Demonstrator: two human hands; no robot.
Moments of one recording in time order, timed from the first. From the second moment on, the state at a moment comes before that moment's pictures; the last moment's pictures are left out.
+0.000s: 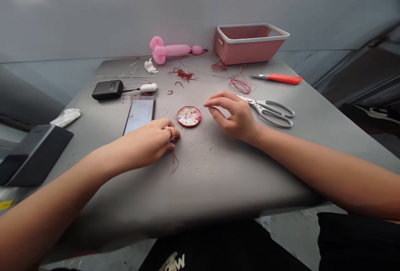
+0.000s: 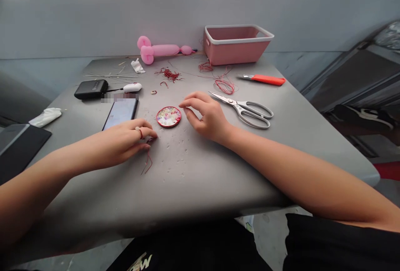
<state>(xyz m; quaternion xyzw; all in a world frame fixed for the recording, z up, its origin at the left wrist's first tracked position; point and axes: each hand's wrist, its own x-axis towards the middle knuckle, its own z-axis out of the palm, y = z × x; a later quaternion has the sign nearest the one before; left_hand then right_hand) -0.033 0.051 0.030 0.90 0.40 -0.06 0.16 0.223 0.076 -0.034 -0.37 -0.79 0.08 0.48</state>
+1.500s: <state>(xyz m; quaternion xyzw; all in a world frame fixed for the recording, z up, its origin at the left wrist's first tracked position) -0.022 0.028 -0.019 0.84 0.40 0.33 0.17 0.197 0.029 -0.018 -0.40 -0.80 0.28 0.34</state>
